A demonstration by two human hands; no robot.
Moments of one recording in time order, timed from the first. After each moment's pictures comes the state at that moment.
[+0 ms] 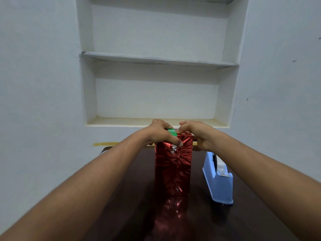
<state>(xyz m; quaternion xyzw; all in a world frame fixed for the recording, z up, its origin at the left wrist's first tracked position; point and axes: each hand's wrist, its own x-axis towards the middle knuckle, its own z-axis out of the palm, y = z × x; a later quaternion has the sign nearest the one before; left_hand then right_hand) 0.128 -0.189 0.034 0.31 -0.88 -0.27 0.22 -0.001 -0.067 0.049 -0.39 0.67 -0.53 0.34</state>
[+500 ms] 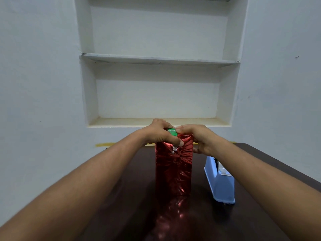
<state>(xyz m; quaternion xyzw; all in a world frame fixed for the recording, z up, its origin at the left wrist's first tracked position) 0.136 -0.187 0.035 0.30 -0.89 -0.26 0.20 -0.007 -0.066 0.032 -0.39 0.64 -0.56 0.36</state>
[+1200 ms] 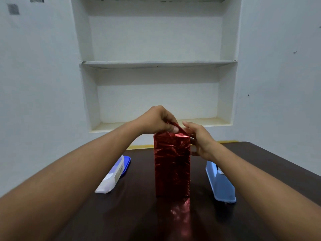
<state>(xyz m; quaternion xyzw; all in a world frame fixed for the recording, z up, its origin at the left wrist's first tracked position) 0.151 -0.157 0.088 0.17 -0.94 -0.17 0.25 -0.014 -0.059 0.018 -0.40 0.59 -0.59 0.38</state>
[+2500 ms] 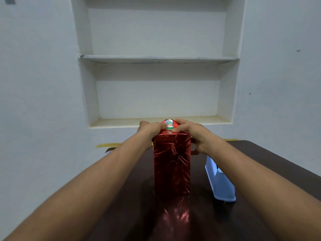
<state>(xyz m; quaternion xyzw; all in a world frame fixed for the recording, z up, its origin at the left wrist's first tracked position) 0.130 -0.169 0.035 0.40 -0.57 -0.59 0.42 0.001 -0.067 0.032 -0.39 0.64 -0.54 0.37</state>
